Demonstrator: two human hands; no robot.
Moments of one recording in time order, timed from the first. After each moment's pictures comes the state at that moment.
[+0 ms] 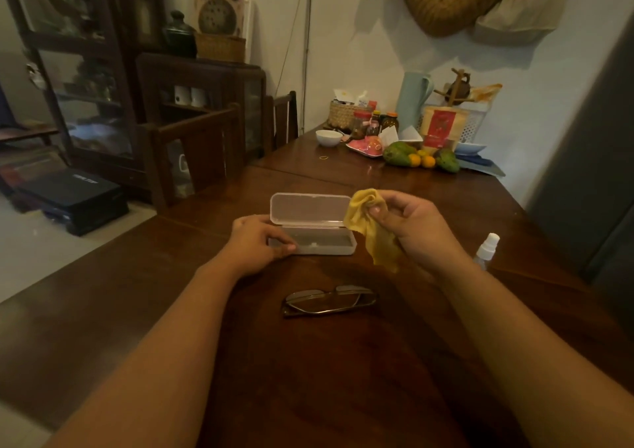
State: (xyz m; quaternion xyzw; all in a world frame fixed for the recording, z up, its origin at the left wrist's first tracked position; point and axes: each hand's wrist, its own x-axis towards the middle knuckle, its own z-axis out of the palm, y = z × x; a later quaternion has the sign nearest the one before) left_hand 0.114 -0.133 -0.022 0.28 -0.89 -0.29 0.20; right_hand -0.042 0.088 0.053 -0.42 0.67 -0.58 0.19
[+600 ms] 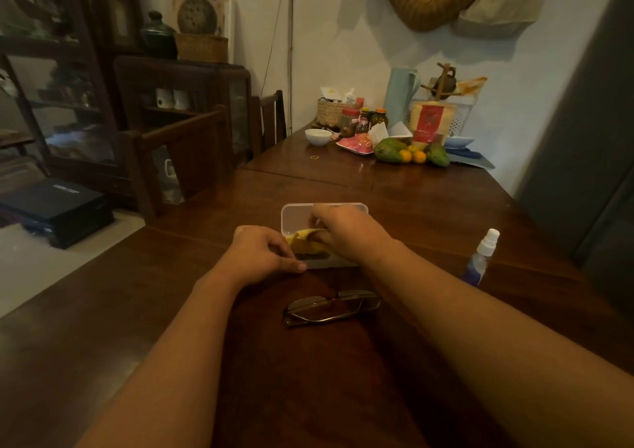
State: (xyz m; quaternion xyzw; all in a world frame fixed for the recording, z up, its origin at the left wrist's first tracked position) left_hand 0.113 -0.123 -0.014 0.25 -0.86 -0.39 0.20; right_hand -0.041 -0.001 0.031 -0.61 0.78 -0.14 -0.02
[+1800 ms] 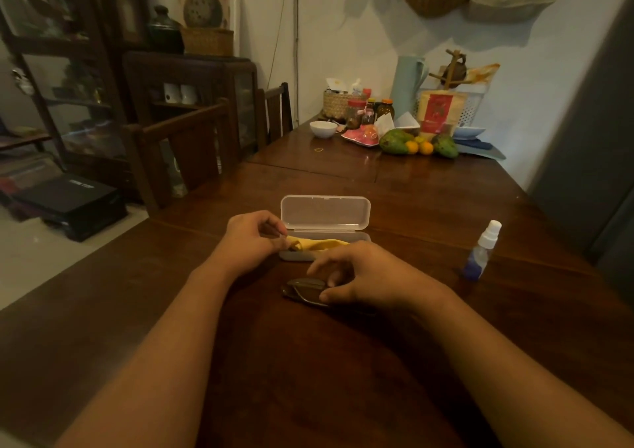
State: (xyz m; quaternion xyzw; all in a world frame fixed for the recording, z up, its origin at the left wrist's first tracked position) left_hand 0.112 -0.122 -0.014 0.30 -0.82 -0.41 0.26; right_hand -0.021 0.077 0.013 -0.58 0.73 -0.26 0.26
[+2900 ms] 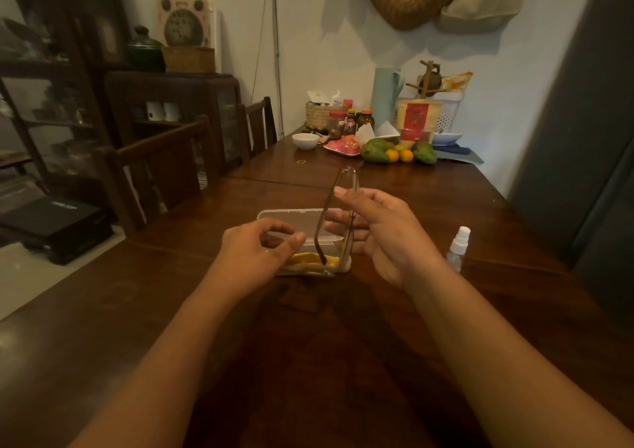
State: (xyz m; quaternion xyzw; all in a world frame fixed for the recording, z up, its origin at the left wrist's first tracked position) left_hand 0.106 -0.059 0.023 0.28 -0.85 -0.37 0.26; right_hand -0.033 0.089 0.064 -0.28 0.58 -0.70 0.31
